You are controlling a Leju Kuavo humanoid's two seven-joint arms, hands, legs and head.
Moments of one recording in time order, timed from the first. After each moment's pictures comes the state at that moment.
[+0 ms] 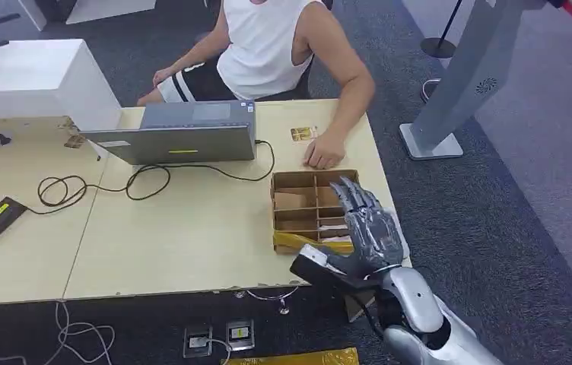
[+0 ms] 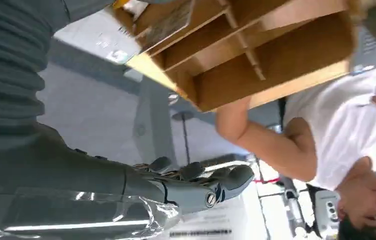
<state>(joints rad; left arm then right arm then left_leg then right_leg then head) -0.15 -0.16 1.12 -0.09 -1.57 0.67 -0.08 -0.37 -0.34 0.77 -1.66 1.07 -0.28 0.46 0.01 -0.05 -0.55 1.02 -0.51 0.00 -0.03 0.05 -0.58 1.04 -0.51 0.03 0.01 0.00</state>
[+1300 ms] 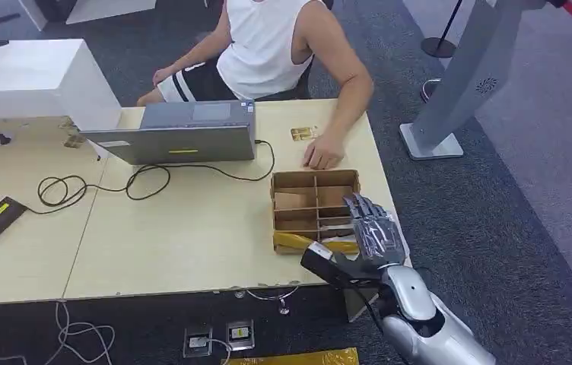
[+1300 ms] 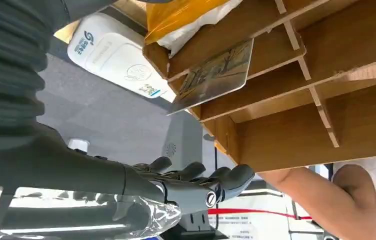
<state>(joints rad) -0.17 -0.16 1.12 -0.09 -1.57 0.65 -0.05 -0.38 -0.31 0.74 -1.44 1.02 -0.28 0.44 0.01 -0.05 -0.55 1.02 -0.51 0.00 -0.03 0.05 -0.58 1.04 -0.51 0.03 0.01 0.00</state>
